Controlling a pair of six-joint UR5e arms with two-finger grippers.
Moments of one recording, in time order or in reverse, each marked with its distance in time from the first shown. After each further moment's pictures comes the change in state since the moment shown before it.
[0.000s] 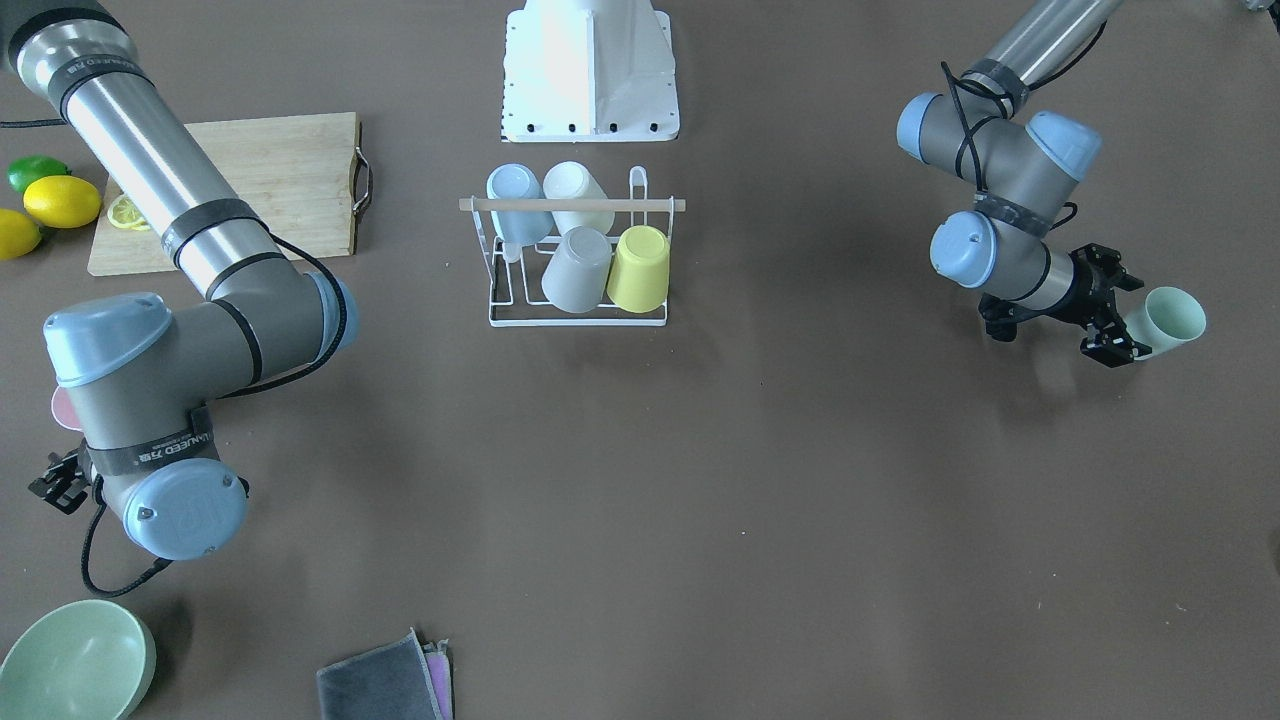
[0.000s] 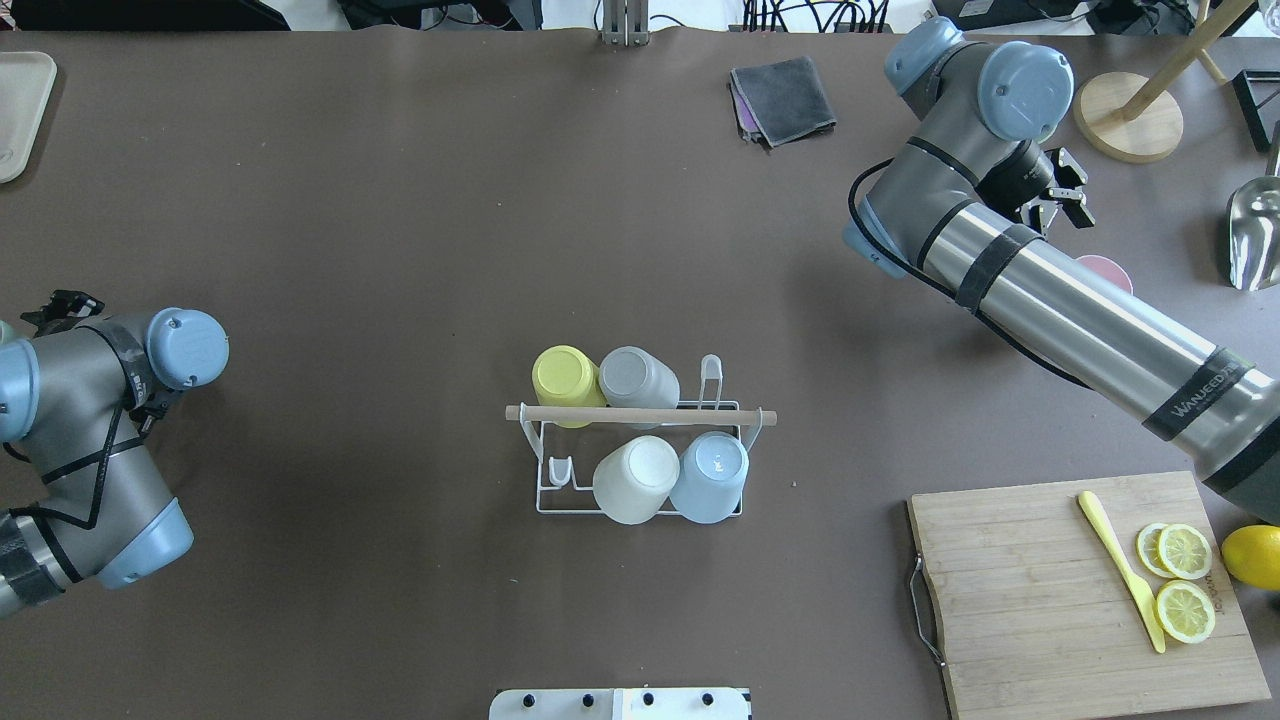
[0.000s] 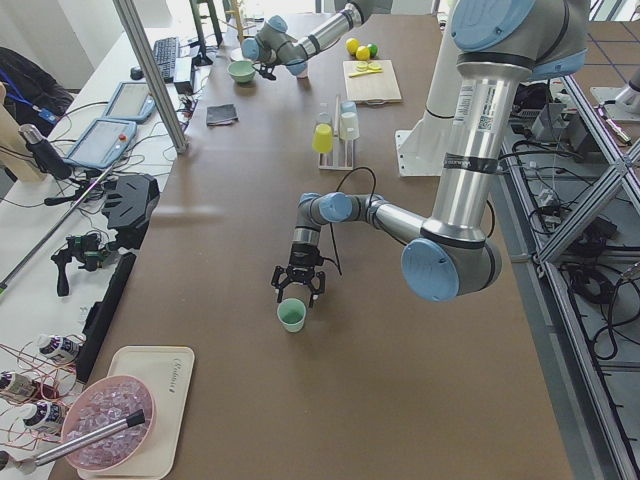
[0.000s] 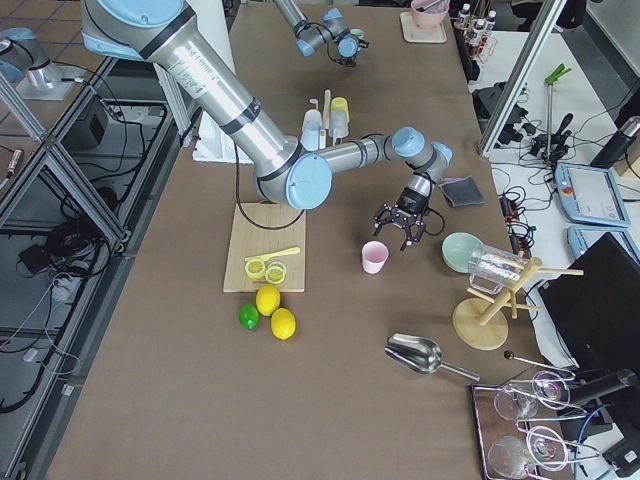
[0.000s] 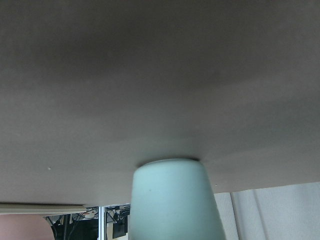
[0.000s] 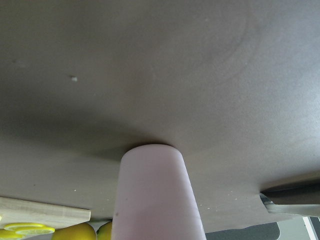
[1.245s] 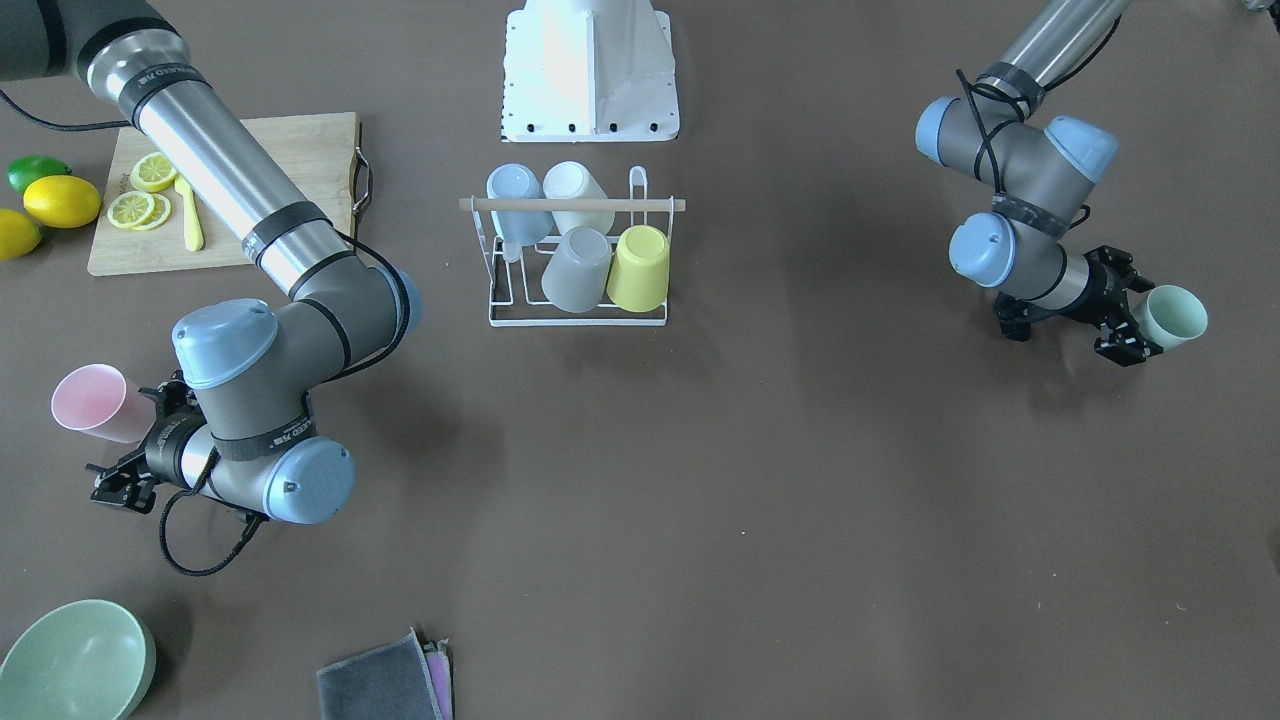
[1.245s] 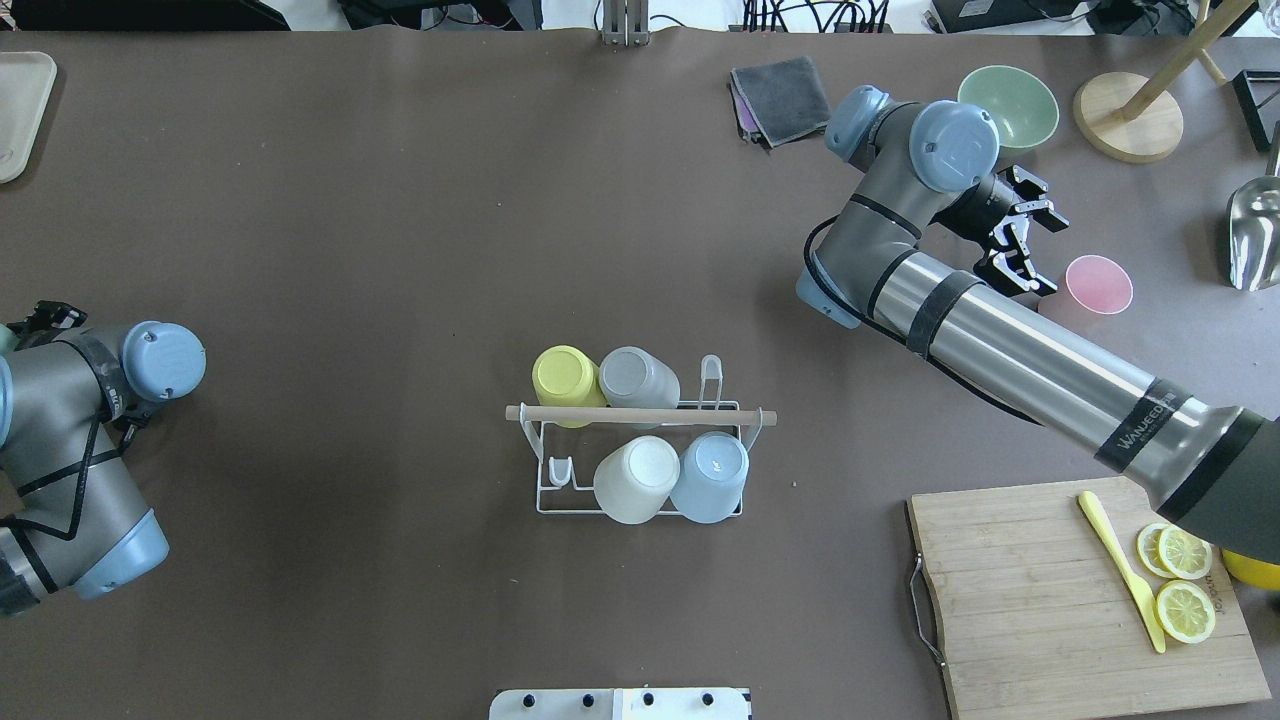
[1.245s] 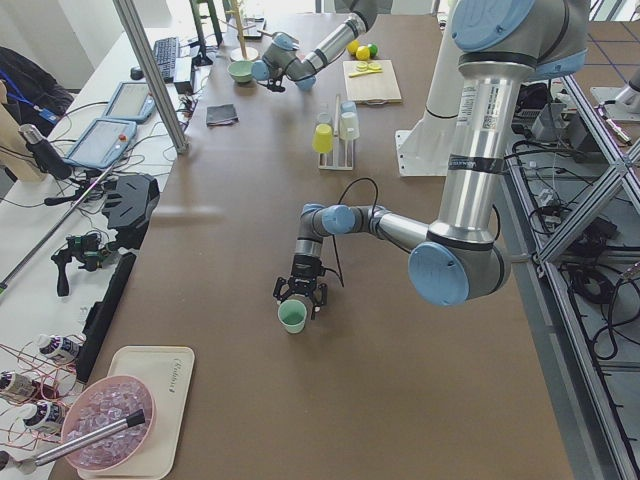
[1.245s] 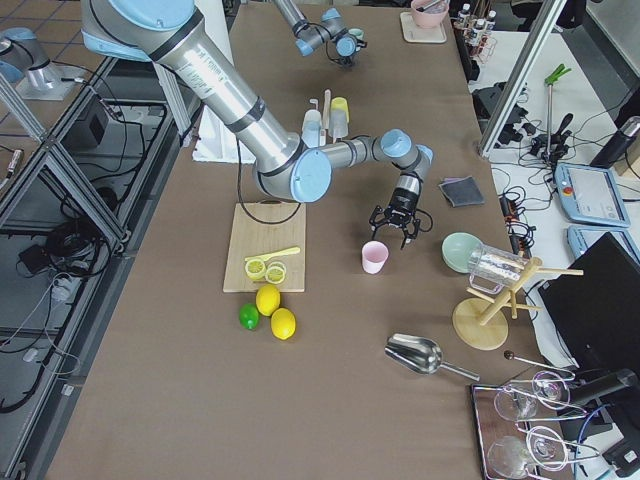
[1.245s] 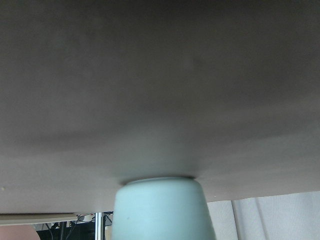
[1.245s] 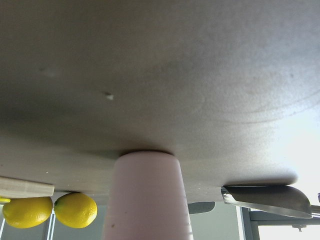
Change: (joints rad) left arm -0.001 0.040 0.029 -0.081 0.000 -0.004; right arm -0.095 0.035 -0.060 0.005 -0.209 -0.092
